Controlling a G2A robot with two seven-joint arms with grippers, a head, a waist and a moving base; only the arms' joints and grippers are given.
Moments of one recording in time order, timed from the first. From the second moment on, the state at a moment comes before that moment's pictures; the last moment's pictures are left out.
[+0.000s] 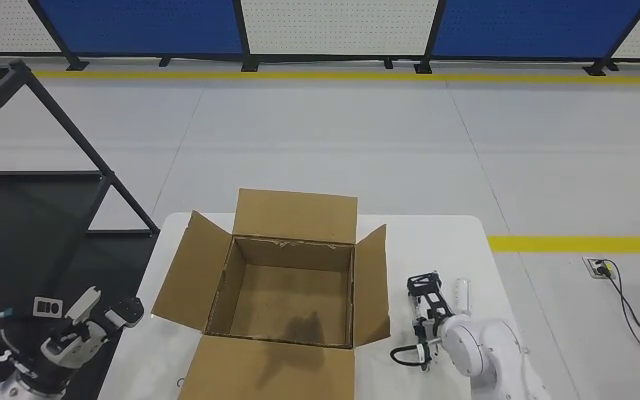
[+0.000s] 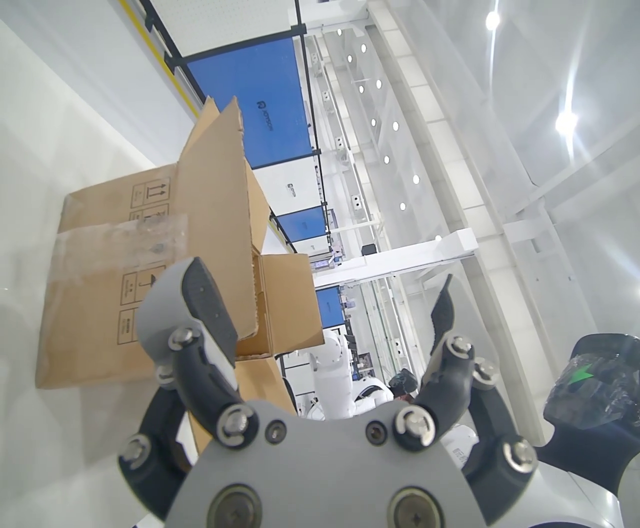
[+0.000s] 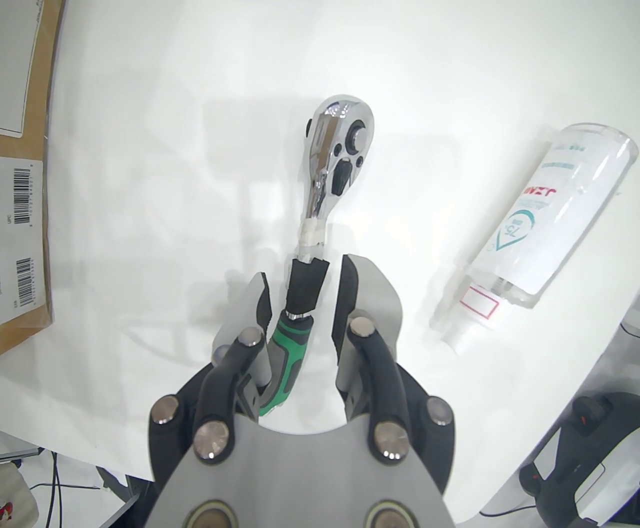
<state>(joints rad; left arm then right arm) 1.55 -1.00 -2.00 -1.73 -0.66 -0.28 -0.82 -1.03 -1.33 1.35 -1.58 -1.30 0.01 1.18</state>
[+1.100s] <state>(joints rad) 1.57 -1.01 -2.02 -1.73 -0.67 -0.29 -0.84 -0.98 -1.32 1.36 -1.51 -1.25 0.04 1.17</state>
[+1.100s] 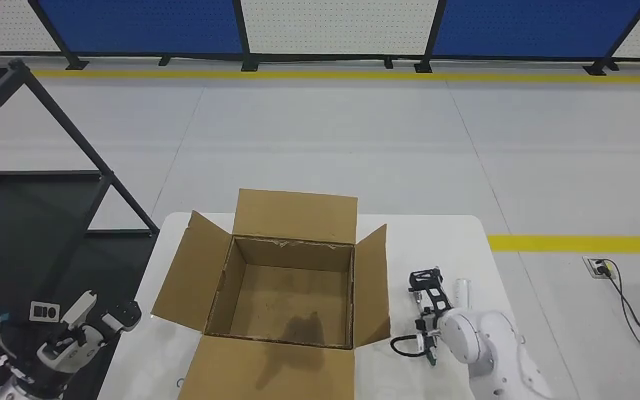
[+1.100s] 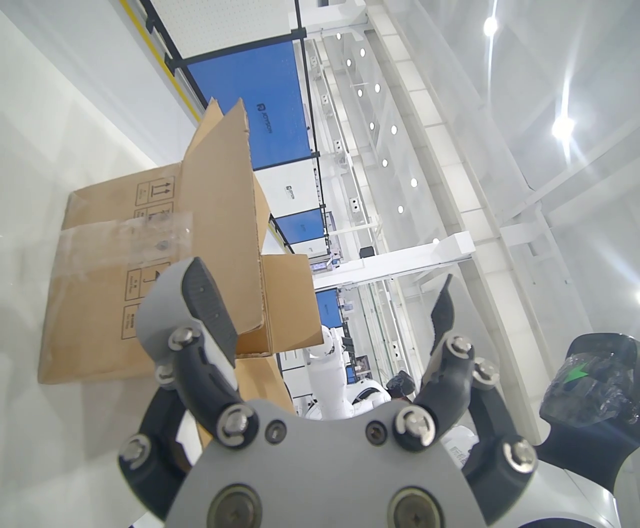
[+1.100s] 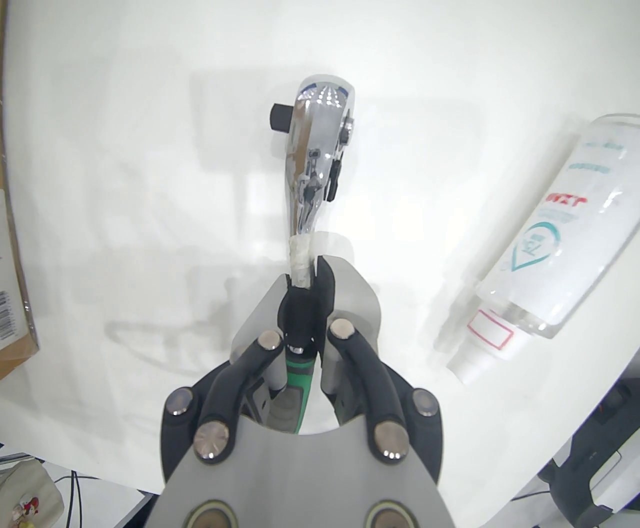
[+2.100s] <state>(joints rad) 1.58 -1.01 -2.03 -1.71 -0.69 -0.29 -0.82 -1.17 -1.28 1.57 -2.19 -0.93 -0.15 1.19</state>
